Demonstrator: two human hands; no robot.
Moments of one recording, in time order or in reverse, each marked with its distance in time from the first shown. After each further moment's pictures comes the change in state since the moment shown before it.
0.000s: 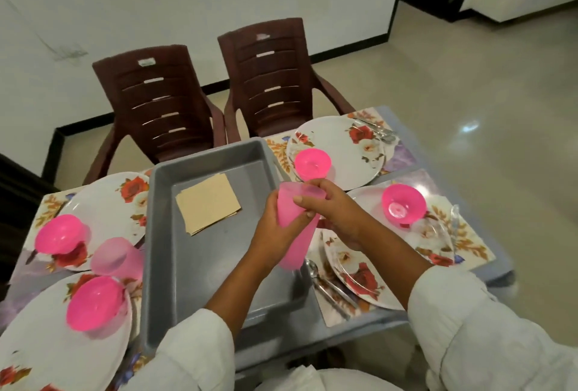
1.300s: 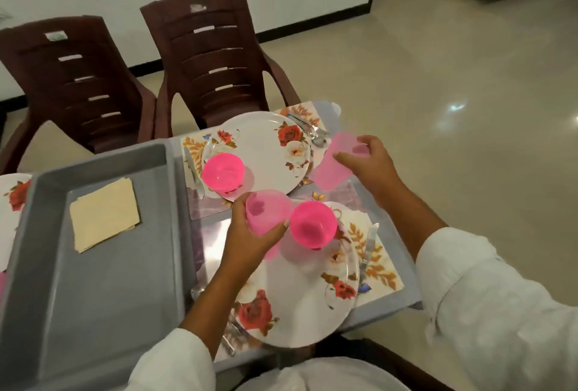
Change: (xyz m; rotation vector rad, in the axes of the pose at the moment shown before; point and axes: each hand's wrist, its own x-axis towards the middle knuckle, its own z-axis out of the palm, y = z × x) left_hand 0.074 0.023 0.189 -0.005 0.140 -0.069; right_hand 0.058 -0.027 -0.322 -0.265 0.512 -0.032
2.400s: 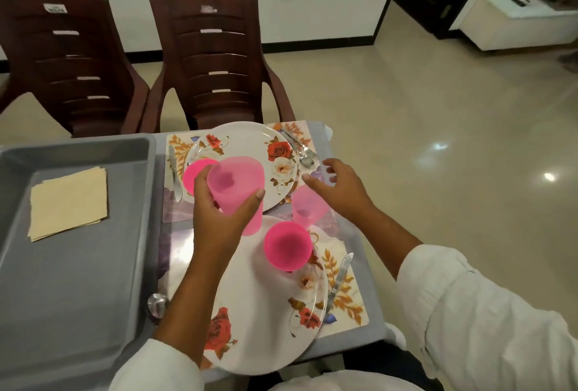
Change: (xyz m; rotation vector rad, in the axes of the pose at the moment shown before) left_hand 0.025 0.050 0.015 -0.199 0.356 0.164; right_hand 0.015 -0.018 0.005 -0.499 -0.218 -0.198
